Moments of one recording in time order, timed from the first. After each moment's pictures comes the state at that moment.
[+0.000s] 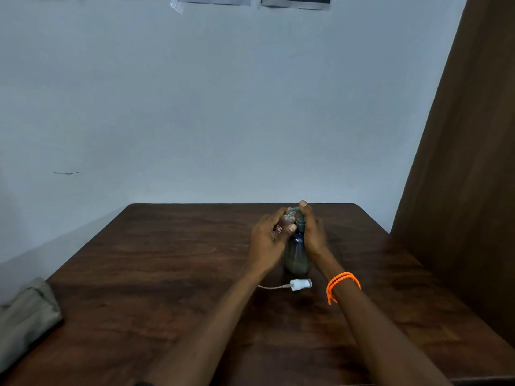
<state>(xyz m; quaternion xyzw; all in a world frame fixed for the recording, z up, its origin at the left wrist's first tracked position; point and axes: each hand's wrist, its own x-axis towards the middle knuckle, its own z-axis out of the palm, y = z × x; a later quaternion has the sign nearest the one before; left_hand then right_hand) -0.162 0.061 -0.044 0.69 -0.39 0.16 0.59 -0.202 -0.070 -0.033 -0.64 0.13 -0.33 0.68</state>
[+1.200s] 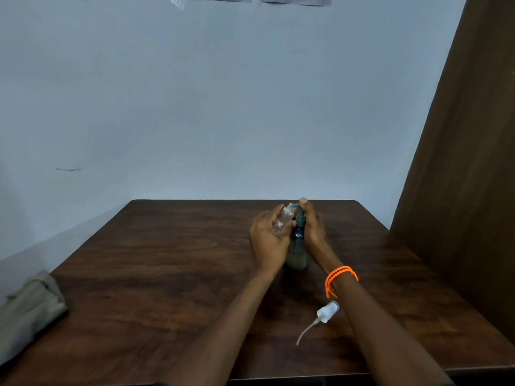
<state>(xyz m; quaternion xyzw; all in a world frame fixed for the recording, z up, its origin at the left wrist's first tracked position) -0.180 0.054 -0.044 0.69 -0.29 0.27 0.61 -0.208 -0.057 -0.022 -0.61 0.14 -0.35 0.69</state>
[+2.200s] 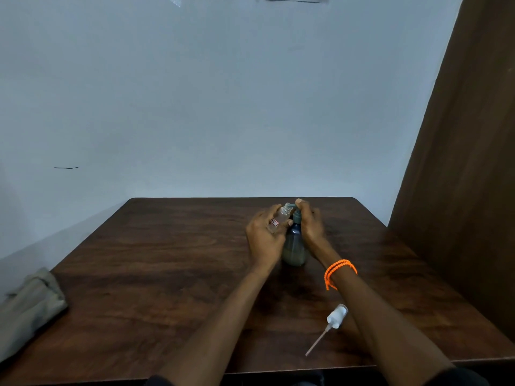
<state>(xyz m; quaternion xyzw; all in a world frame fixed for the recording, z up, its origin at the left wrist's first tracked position) -0.182 0.062 -0.041 0.69 -0.30 0.24 0.61 -0.207 -0.059 -0.022 -0.64 0.15 -0.31 0.68</state>
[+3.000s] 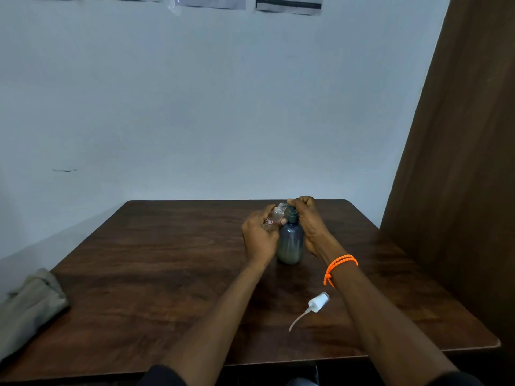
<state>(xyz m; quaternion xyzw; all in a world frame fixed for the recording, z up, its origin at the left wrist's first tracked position) -0.179 0.061 -0.038 0.70 -0.29 0.24 0.61 -0.214 -0.064 -0.005 -0.61 0.16 -0.27 0.73</state>
